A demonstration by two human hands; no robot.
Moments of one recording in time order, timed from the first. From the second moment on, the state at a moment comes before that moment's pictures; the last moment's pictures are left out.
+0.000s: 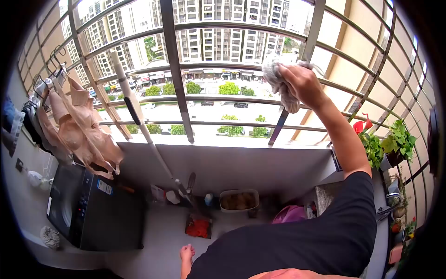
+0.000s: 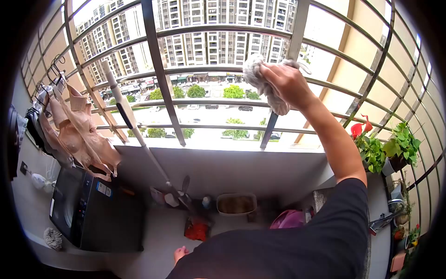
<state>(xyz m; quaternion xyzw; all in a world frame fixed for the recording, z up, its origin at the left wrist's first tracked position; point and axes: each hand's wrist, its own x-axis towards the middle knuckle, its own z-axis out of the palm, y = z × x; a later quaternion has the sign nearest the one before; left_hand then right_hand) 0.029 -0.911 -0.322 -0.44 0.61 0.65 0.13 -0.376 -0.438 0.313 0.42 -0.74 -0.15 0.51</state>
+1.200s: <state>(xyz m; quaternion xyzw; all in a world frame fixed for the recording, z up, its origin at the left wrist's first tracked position) -0.075 -0.842 -0.348 -0.38 0.70 0.55 0.25 -0.409 -0.279 0.485 0.01 -0.60 -0.09 0.79</state>
